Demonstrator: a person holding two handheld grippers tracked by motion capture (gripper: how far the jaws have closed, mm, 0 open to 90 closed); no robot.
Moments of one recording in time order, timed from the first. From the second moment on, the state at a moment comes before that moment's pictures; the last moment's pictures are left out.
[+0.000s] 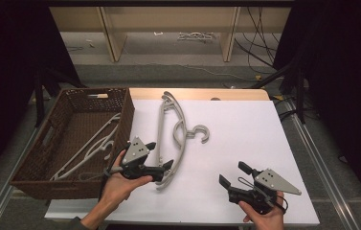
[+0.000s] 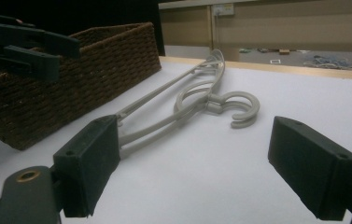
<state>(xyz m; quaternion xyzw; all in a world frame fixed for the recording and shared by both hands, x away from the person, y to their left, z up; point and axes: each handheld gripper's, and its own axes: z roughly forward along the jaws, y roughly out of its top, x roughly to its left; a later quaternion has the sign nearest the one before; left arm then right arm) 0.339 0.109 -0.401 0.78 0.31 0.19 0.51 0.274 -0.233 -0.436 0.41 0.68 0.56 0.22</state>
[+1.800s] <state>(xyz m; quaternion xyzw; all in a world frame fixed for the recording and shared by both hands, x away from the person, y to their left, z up) 0.492 0.019 -0.437 0.86 0.40 0.07 0.32 0.277 -0.230 -0.436 0.39 0.69 0.57 0.21</state>
